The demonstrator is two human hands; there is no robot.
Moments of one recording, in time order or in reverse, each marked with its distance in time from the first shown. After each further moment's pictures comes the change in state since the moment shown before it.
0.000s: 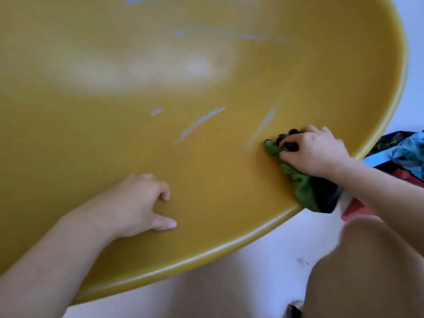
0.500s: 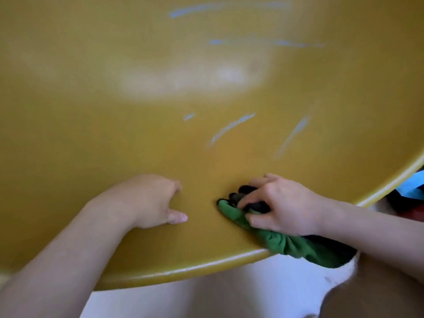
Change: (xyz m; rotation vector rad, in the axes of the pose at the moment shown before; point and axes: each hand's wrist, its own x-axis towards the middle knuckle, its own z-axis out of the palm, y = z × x) left_hand -0.021 -0.007 -0.025 0.123 -0.140 -0.151; right_hand -0.060 -0.093 0.010 0.172 -0.294 -0.757
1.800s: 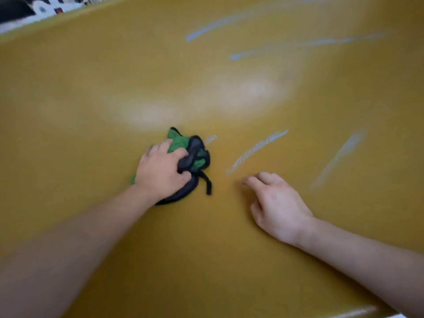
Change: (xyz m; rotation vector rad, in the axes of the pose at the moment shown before) left_hand 0.112 -0.053 -0.016 -0.079 0.626 -0.355; right_hand 0.096 0.045 0.025 0.110 0.393 -0.025
